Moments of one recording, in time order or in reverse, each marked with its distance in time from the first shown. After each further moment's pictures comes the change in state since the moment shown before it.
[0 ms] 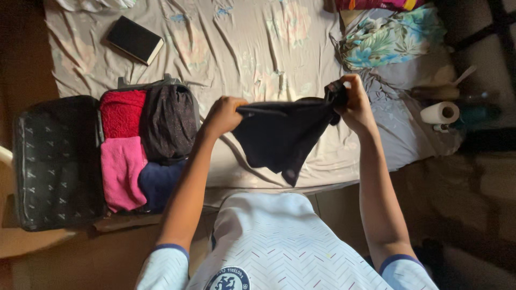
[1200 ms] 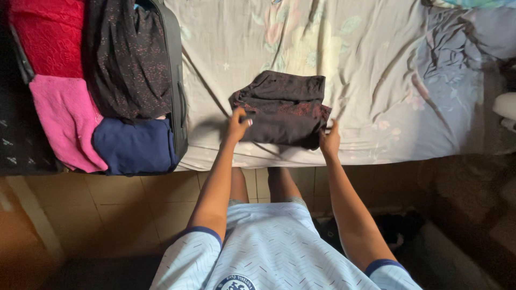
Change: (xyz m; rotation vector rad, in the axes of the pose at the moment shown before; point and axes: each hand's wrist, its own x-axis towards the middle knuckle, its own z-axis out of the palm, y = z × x) left_hand -0.139 -0.259 0.351 -0.156 -0.014 -0.884; right_hand -0.139 0.406 0.010 -0.692 0.253 0.706
